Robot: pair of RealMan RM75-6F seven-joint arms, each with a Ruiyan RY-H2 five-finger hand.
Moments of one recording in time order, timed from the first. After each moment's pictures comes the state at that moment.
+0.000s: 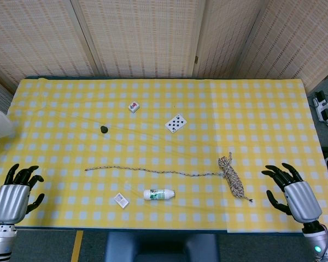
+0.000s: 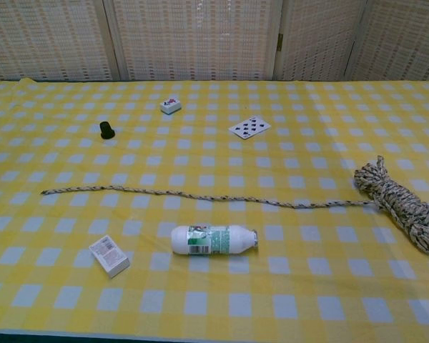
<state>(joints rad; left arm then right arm) -0.11 -1.22 -0.04 -1.61 1.56 1.54 0.31 0.11 -1.18 -0.03 -1.48 -1.71 1.56 0.17</state>
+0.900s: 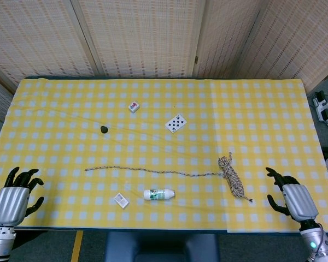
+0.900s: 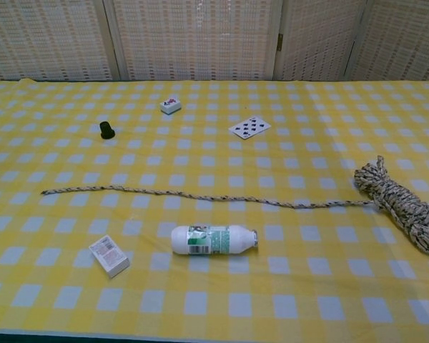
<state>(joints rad) -0.10 -1.20 -0.03 -1.63 1.55 1.52 0.29 0.13 -1.13 -0.03 -1.64 -1.50 1.31 0.11</state>
